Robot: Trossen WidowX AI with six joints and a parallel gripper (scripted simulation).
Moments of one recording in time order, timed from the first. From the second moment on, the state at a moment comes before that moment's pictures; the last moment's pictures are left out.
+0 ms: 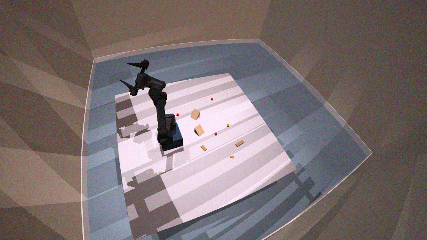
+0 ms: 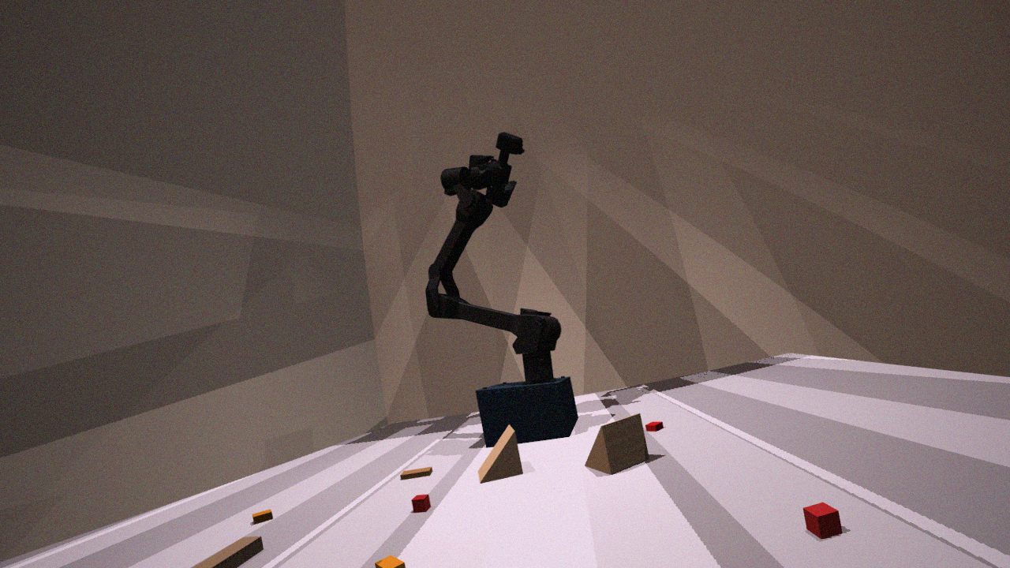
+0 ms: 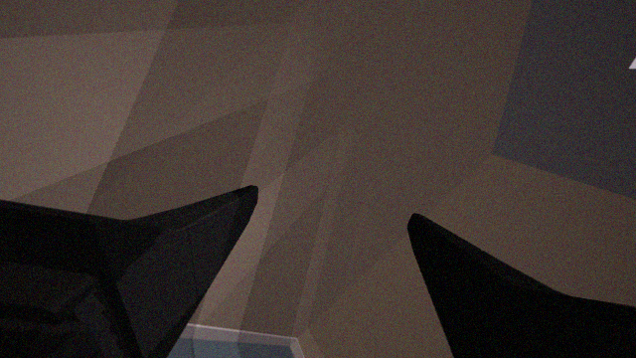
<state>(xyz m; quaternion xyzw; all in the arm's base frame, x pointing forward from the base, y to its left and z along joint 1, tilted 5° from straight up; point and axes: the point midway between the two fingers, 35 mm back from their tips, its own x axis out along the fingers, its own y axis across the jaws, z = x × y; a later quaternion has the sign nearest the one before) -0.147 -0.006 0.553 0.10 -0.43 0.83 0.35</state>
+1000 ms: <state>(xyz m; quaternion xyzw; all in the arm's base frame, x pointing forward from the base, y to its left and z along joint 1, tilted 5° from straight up) 0.140 0.272 0.493 0.46 0.36 0.55 0.60</state>
